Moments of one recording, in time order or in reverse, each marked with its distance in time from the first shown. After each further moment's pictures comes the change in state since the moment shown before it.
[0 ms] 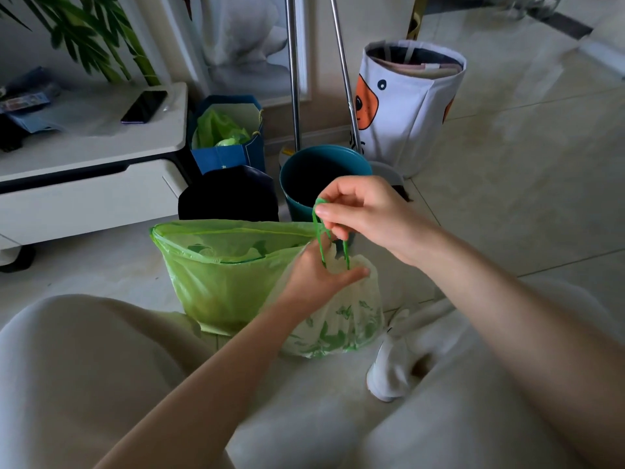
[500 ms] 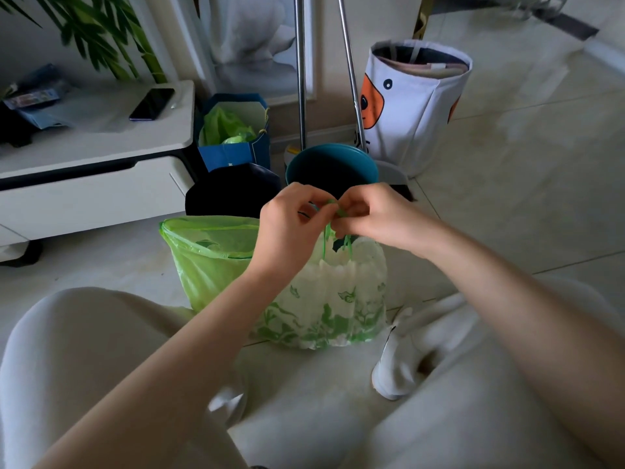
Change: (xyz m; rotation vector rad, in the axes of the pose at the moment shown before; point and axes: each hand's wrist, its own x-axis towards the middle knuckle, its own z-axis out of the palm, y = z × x) left_hand -0.004 0.053 -0.063 0.103 0.348 0.351; right_hand 0.009 0.018 -0.004 -0.268 0.015 0.140
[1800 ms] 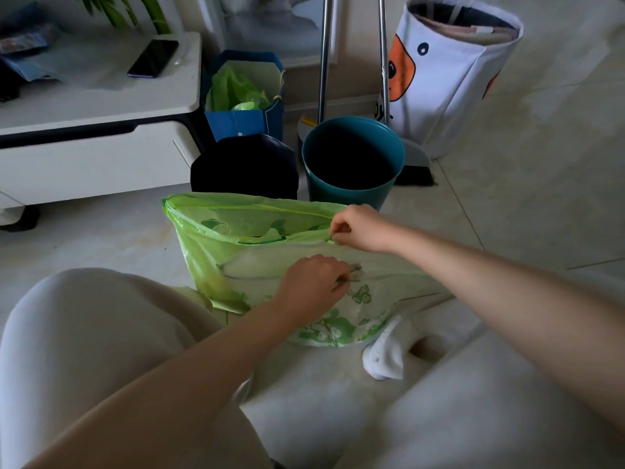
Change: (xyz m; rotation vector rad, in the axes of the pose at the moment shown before) left_hand -0.050 -0.103 0.040 0.481 -0.535 0.102; right_hand 0.084 0.088 0.066 -0.526 -0.254 0.054
